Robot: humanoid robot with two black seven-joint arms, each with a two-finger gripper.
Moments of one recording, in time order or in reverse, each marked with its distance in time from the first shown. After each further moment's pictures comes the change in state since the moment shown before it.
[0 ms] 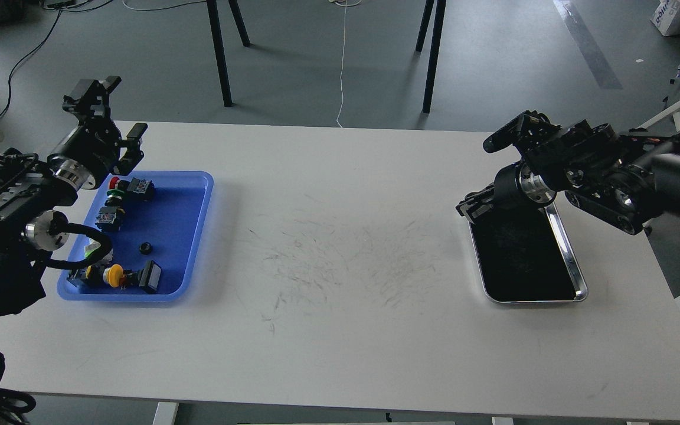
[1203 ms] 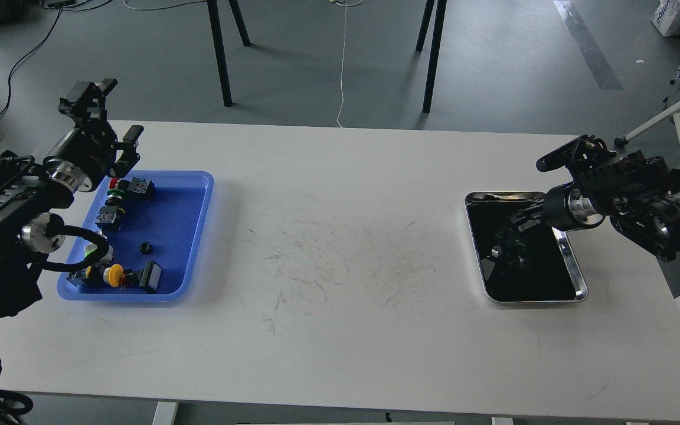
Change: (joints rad) left arm 0.008 0.009 0.000 0.000 0.000 0.000 0.000; right arm -0.133 -0.053 0.011 -0.122 0.006 -0.060 0.000
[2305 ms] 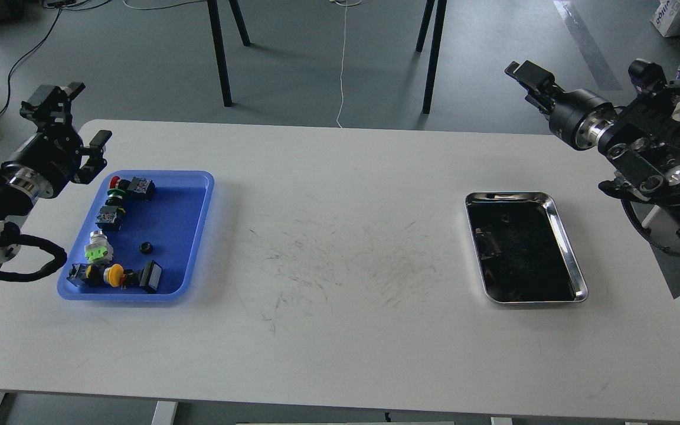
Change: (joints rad) left arm 0.052 0.185 0.009 -0.166 0.017 0.000 0.000; right arm -0.108 0.091 0.638 -0.257 0.762 -0.098 -0.013
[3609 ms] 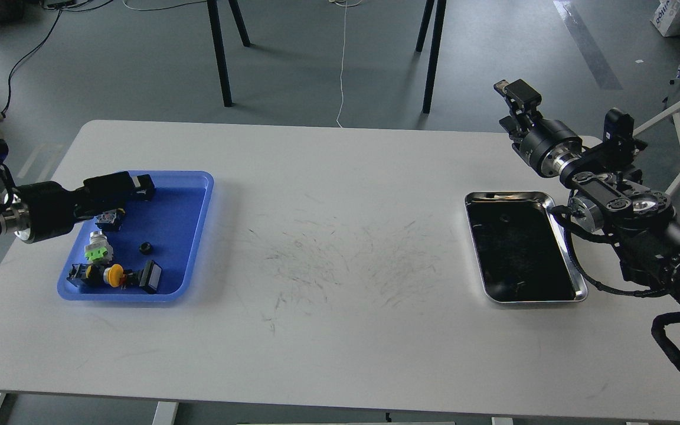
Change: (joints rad) left arm 0.065 0.324 -0.004 -0.499 1.074 0.008 0.000; right arm -0.083 0.093 0.046 -0.004 0.227 -0.039 -0.002
